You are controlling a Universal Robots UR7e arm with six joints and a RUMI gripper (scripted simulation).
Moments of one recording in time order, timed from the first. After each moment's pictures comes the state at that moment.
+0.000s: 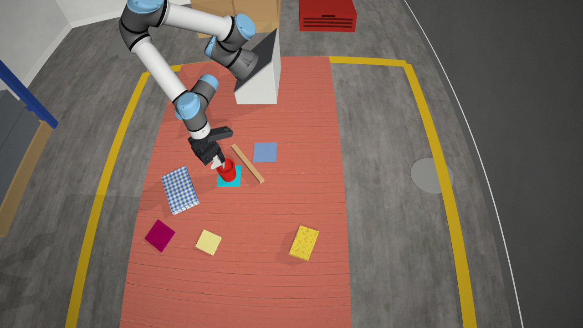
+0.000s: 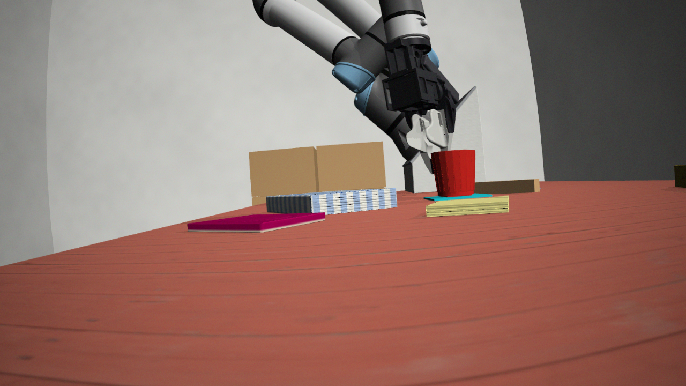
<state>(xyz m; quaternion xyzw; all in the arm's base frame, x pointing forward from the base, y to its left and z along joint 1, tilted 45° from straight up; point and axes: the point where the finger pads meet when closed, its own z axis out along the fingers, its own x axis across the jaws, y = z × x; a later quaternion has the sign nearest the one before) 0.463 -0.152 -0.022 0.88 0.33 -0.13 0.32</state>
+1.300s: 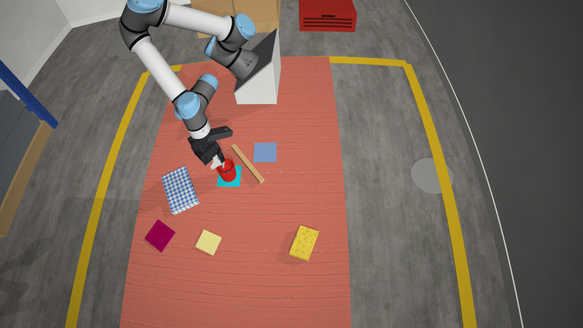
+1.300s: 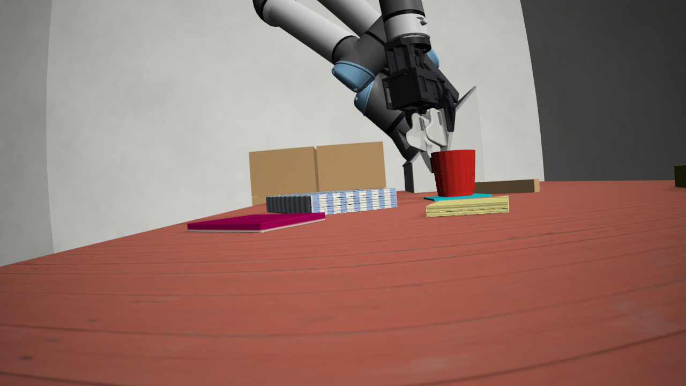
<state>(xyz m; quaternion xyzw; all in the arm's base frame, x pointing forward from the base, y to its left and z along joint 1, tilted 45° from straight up) 0.463 -0.151 -0.021 0.88 0.33 -0.13 0.32</state>
